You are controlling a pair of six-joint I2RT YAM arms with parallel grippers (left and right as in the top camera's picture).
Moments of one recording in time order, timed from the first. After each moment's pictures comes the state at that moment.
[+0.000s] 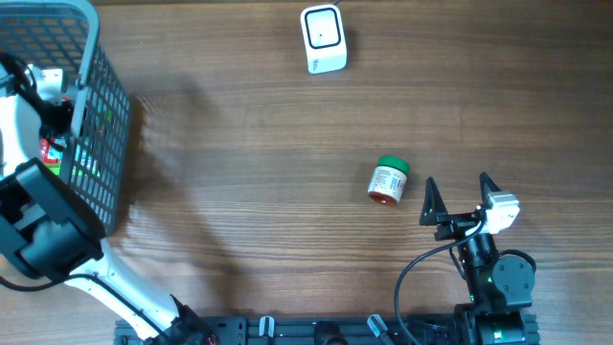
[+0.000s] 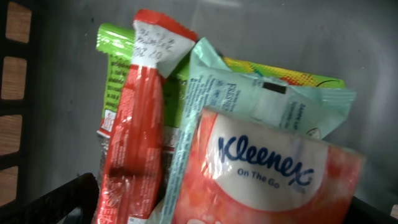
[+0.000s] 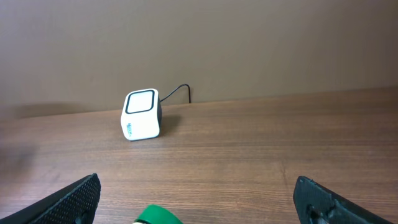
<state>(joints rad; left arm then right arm) 0.58 2.09 1.68 -0.78 0.02 0.44 0.07 0.03 0.01 0.00 -0.06 0.15</state>
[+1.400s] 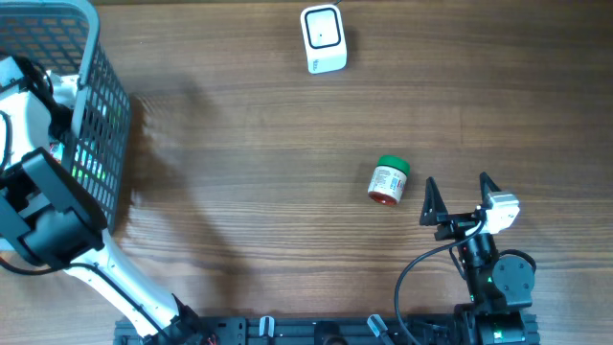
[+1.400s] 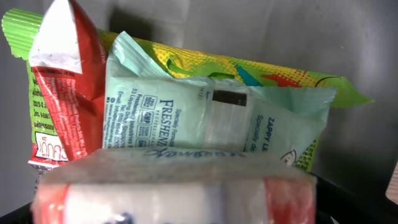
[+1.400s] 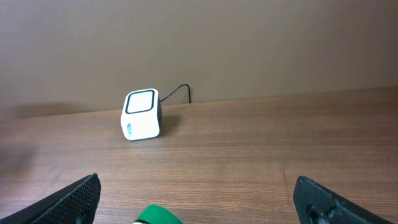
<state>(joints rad) 0.54 2.16 1.70 -0.84 0.05 0.42 0.07 0.03 0.01 0.00 -0.06 0.15</state>
